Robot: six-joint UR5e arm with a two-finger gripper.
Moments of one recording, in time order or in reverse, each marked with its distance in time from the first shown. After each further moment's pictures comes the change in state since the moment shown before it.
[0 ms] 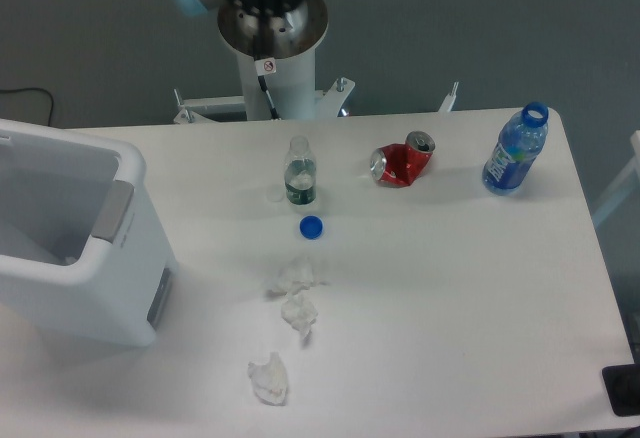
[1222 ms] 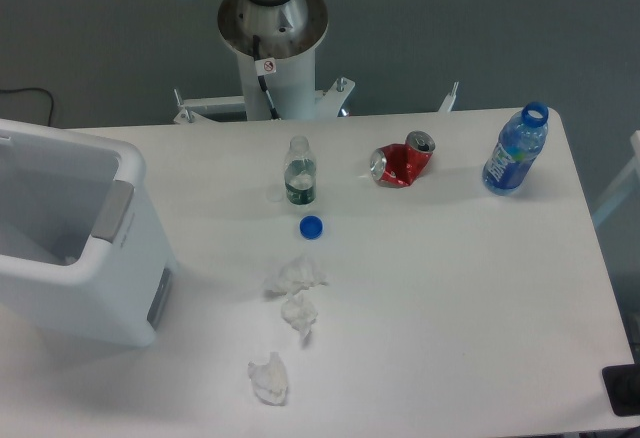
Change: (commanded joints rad) arm -0.261 -0.008 0.095 0.092 -0.134 0.057
